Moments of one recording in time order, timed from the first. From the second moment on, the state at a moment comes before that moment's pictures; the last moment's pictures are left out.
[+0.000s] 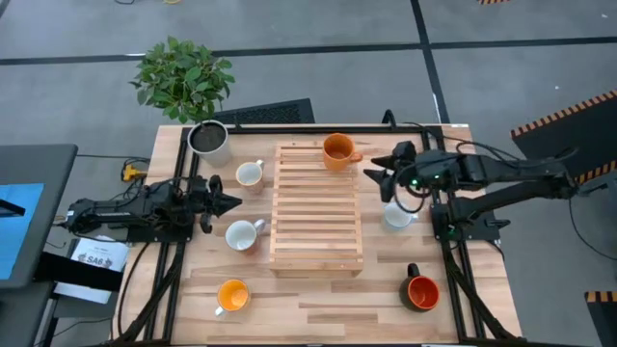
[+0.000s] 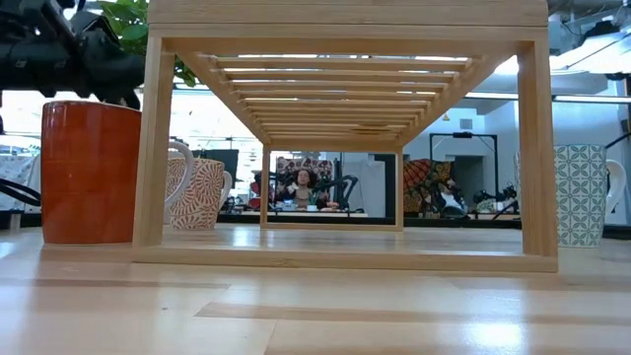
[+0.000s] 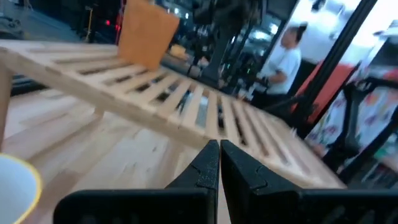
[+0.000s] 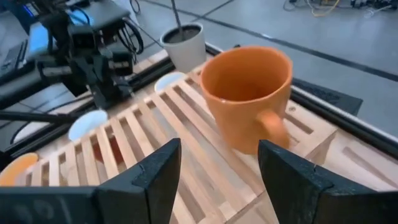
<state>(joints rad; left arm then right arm) 0.05 0.03 0.01 0.19 -0.03 -0.43 0.03 0.92 0.95 -0.46 0.44 0.50</state>
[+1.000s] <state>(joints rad) 0.19 0.90 0.74 -0.63 -0.12 0.21 0.03 0.90 1.00 -0.35 0.45 0.46</state>
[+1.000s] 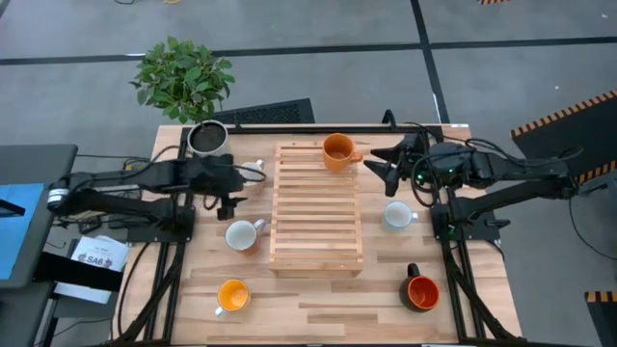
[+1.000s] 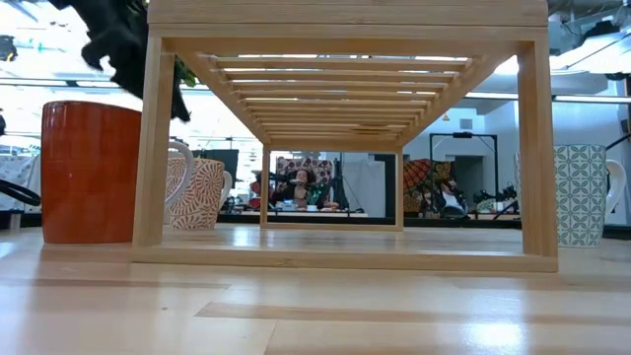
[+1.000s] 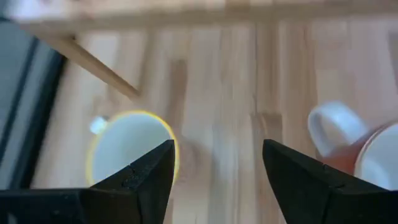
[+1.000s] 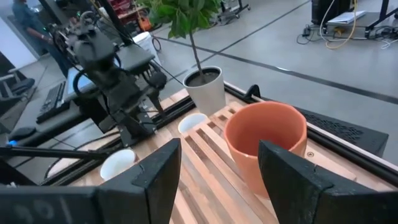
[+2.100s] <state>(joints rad) 0.28 1.27 0.74 -0.60 -0.29 0.40 0.03 0.90 1.00 -0.37 0.45 0.46</state>
